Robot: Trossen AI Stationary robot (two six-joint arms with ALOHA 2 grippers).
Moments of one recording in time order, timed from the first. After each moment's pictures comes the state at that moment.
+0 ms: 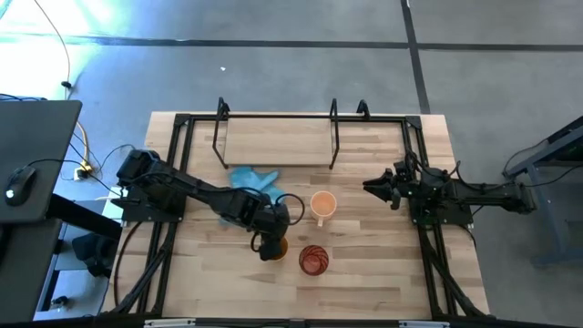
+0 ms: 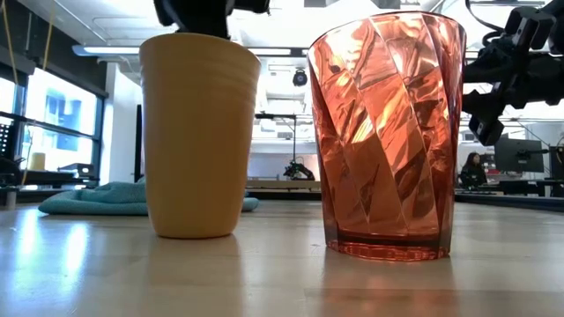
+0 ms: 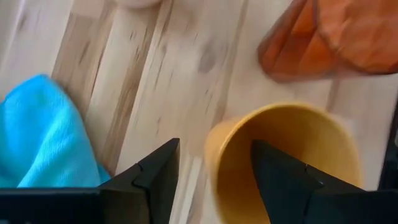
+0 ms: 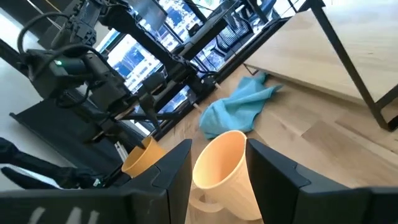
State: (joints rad) left arm -0.19 1.74 1.38 -0.82 -0.10 -0.56; right arm -0.06 0.09 0.01 0.02 0.03 0.73
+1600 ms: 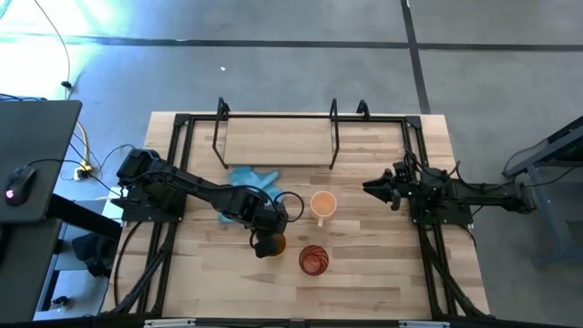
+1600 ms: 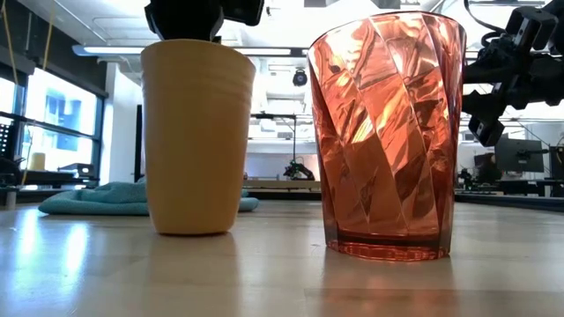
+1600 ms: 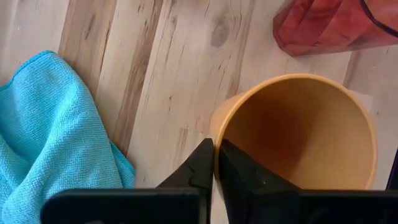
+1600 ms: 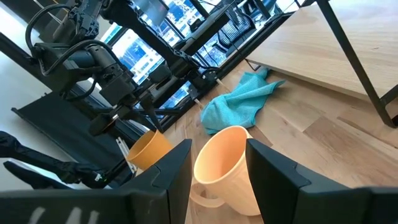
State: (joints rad) left arm -0.18 1.74 1.38 -0.89 -0.06 -0.53; right arm -0.06 0.09 0.01 0.02 0.01 0.72
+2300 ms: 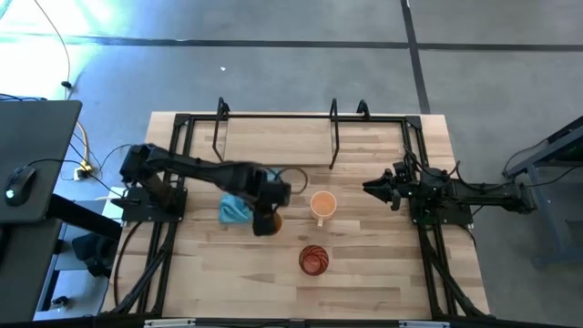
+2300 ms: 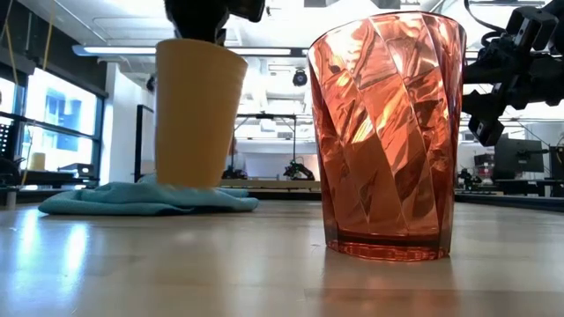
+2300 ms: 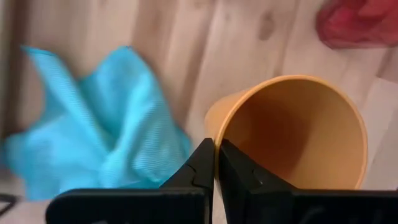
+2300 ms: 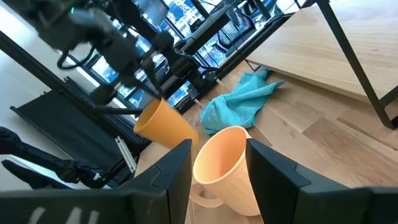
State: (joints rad) left arm -0.02 1.74 1.56 -1.19 -0.04 -0.38; right arm -0.06 0.09 0.01 0.02 0.01 0.71
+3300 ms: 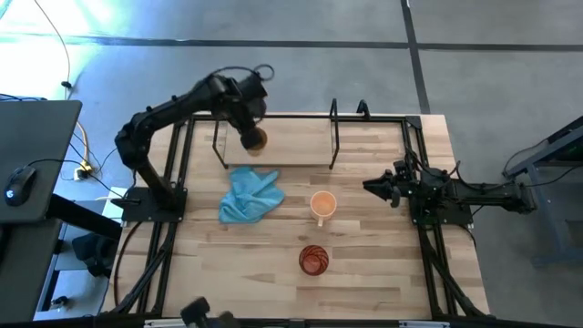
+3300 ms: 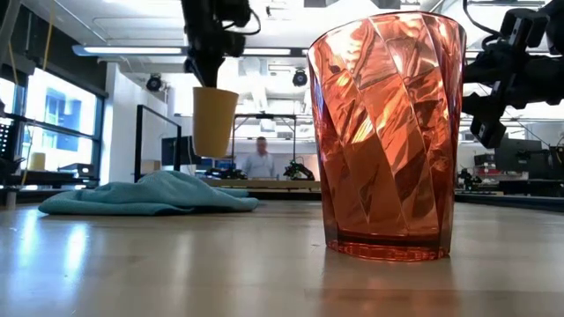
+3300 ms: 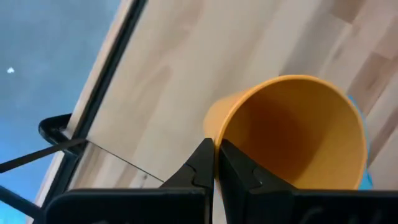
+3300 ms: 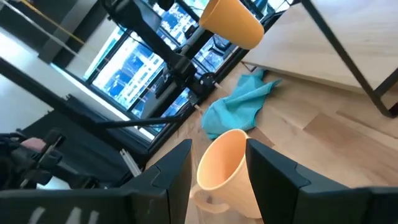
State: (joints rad) left arm 0.67 1.68 1.71 -1.31 -0.07 0.09; right arm -0.06 0.09 0.01 0.02 0.05 0.81
